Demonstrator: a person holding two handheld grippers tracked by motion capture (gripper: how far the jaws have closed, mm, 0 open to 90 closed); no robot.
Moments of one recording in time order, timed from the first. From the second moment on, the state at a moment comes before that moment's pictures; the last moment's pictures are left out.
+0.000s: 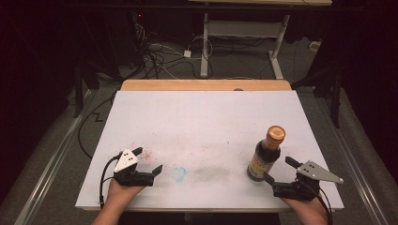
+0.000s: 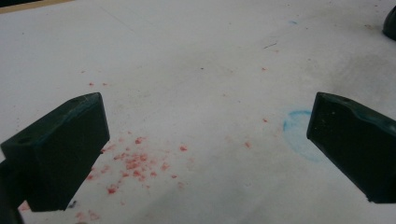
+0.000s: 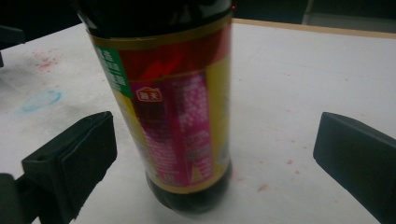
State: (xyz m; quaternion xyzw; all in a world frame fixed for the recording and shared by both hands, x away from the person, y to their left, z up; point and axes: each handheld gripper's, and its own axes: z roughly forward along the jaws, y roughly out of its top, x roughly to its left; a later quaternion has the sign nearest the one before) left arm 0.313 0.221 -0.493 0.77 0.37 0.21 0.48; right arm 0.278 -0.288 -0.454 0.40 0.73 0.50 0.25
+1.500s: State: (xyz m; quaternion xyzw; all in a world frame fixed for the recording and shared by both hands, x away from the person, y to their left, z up) left arm 0.311 0.222 -0.493 0.76 0.37 0.21 0.49; right arm 0.309 -0.241 -0.440 0.36 0.76 0.48 0.25
